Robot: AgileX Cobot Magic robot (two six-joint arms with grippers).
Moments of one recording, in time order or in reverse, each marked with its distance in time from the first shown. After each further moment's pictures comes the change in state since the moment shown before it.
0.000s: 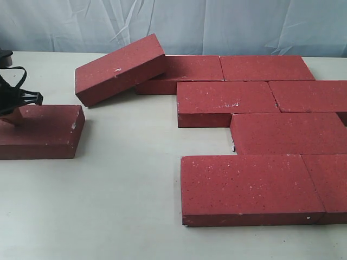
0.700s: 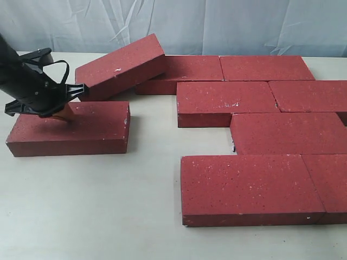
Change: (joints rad) left arm -0.180 0.000 0.032 -0.306 -0.106 0.000; right arm 0.000 0.000 0.000 0.000 0.002 0.000
